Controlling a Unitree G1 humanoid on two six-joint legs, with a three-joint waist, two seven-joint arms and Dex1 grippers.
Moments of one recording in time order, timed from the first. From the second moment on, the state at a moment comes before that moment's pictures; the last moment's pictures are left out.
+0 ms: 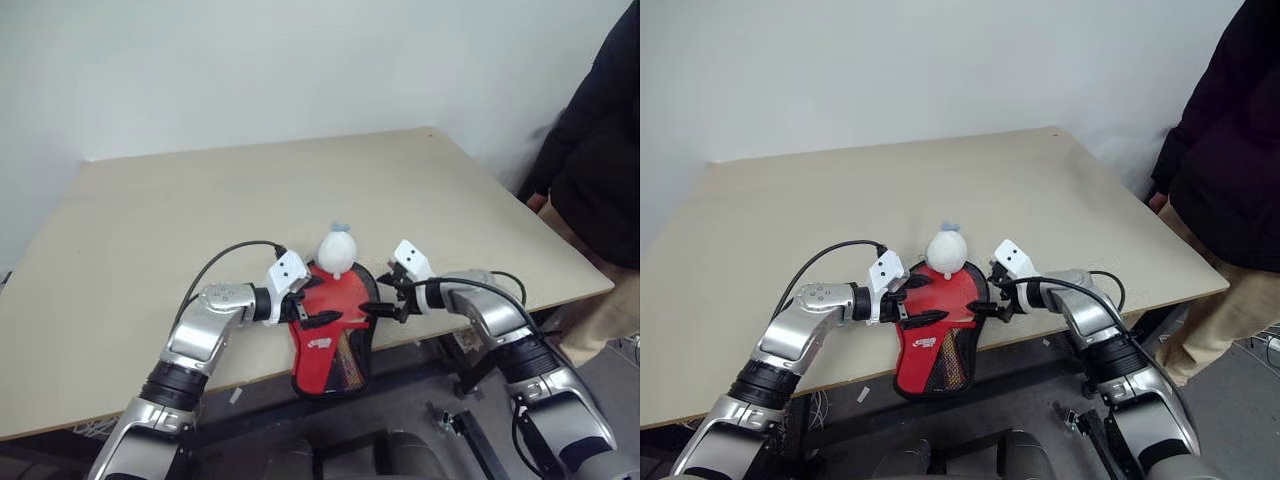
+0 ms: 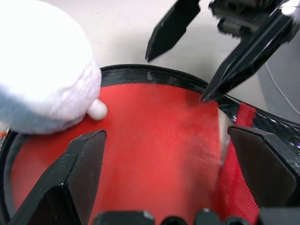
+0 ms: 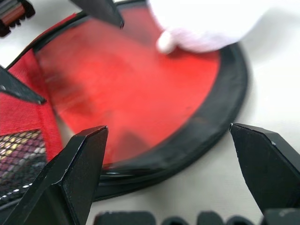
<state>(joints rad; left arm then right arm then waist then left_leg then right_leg) -0.39 0.48 -0.22 0.08 -0.20 0.40 -0.95 -0.59 -0.38 0.27 0.18 0.12 0.67 0.91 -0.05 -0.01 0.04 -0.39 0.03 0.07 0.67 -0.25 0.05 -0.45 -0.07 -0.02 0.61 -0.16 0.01</state>
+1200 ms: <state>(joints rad) -0.36 0.34 -0.19 0.29 -0.13 0.16 -0.80 -0.72 -0.31 0.20 0.26 0.16 0.63 0.83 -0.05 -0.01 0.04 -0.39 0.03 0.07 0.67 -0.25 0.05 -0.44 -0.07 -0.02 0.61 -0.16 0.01</state>
